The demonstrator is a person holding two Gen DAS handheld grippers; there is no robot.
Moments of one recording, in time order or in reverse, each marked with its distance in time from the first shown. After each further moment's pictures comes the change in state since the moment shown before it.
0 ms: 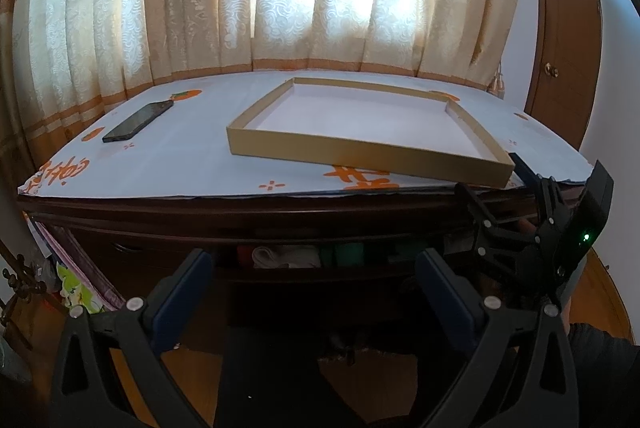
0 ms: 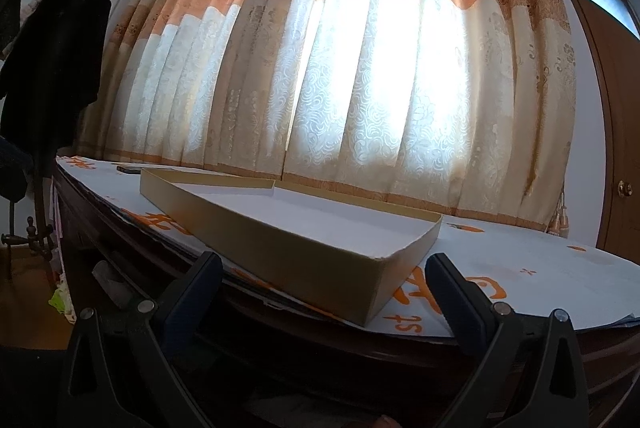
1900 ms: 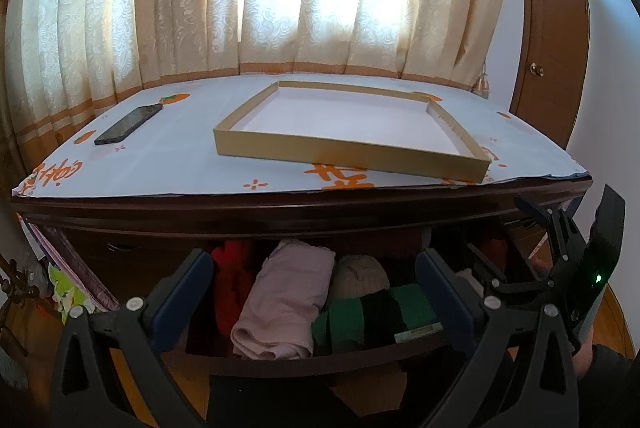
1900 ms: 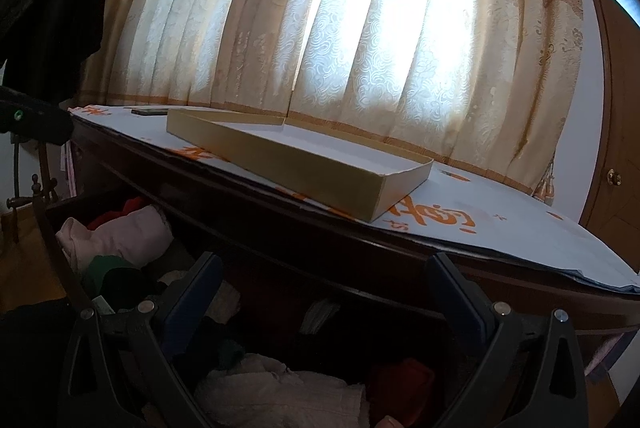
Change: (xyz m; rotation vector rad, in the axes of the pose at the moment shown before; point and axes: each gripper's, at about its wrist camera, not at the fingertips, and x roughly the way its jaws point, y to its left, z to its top) left arm -0.010 -0.010 -0.002 0.009 -0.007 -0.041; right arm -0.046 0.015 -0.001 -0.053 0.244 -0.008
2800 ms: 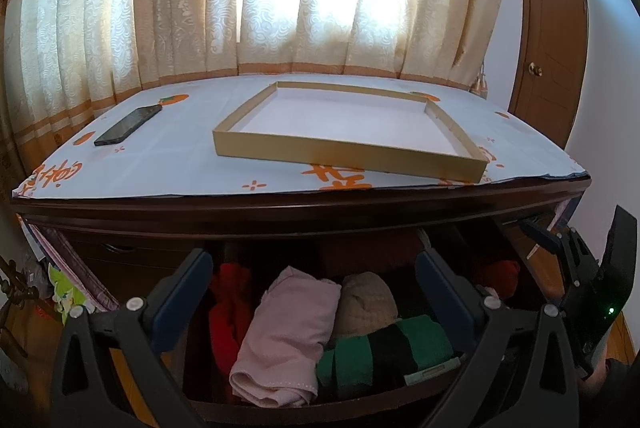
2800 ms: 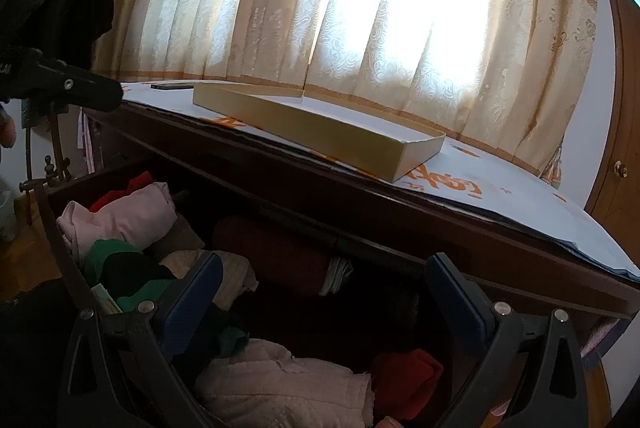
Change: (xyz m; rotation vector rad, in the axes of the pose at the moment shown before) left arm -0.002 -0.007 0.001 0.003 0.001 -0.002; right arm -0.022 0.012 -0.003 -0.015 0.109 0.042
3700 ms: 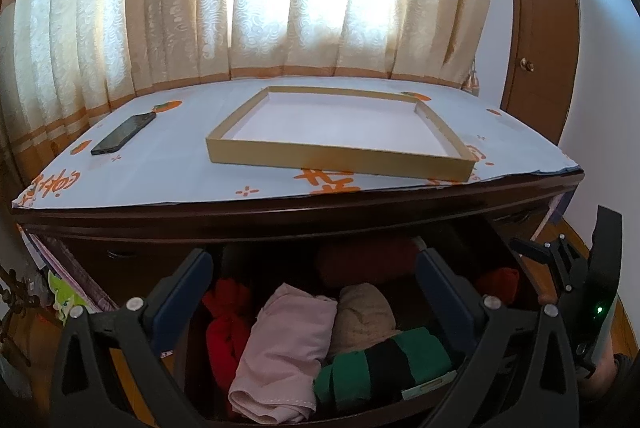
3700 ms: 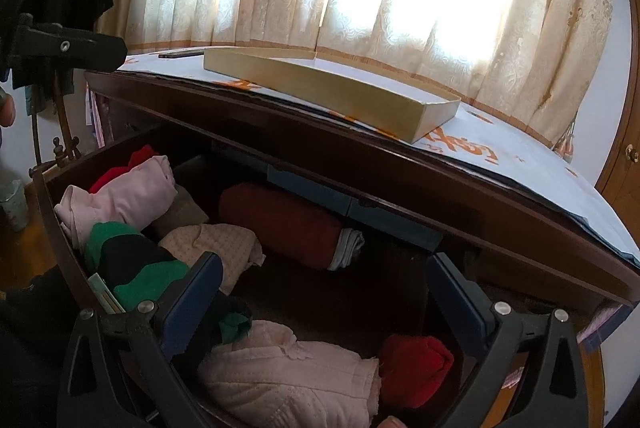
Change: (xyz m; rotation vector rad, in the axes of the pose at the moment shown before) left arm -0.009 -0.003 0.002 0.027 -0.002 -0.019; right arm 0.005 0.001 0.000 0.010 0.154 0.050
